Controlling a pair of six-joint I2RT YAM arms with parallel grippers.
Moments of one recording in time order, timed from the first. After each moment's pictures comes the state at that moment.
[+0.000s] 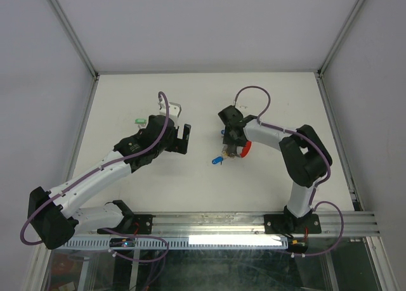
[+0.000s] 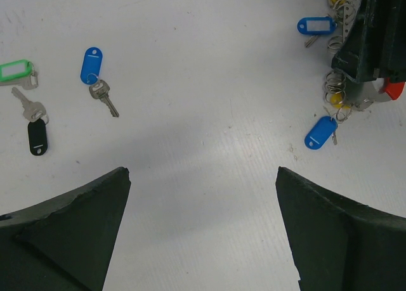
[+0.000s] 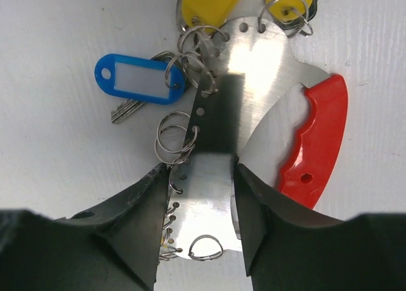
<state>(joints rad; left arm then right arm) -0.76 1.13 0.93 -0.47 -0.33 -0.30 0.63 1.83 1.16 -0.50 0.31 0.70</state>
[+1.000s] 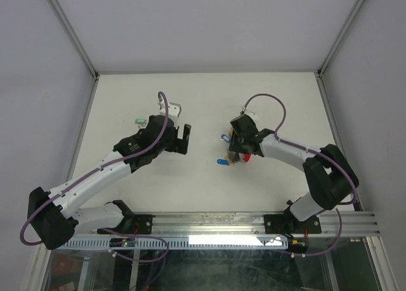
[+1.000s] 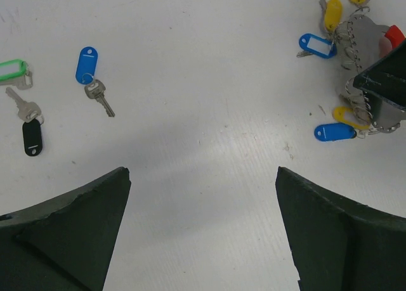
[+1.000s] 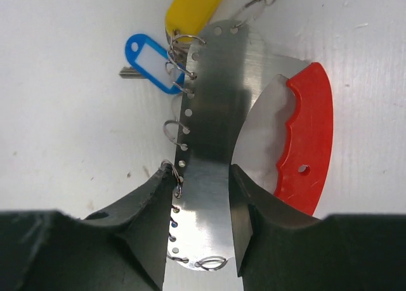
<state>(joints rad) -0.76 1.12 0.93 -0.47 -0.32 -0.30 0.64 1.59 0.92 -0.36 0.25 0.71</state>
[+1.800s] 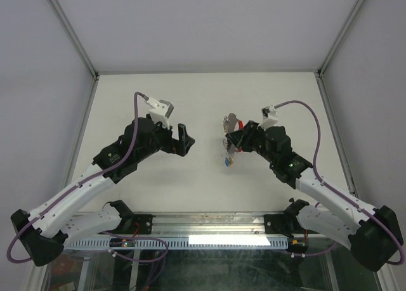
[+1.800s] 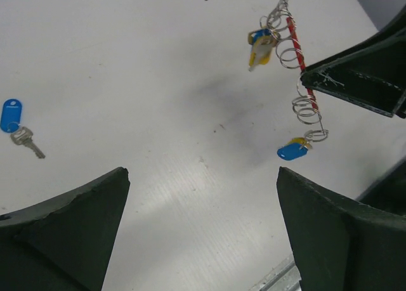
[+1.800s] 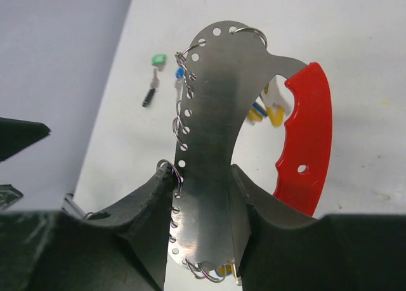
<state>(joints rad) -0.76 0.94 0.92 -0.40 -0.11 -0.35 0.64 0.96 0.58 0.06 0.00 0.74</state>
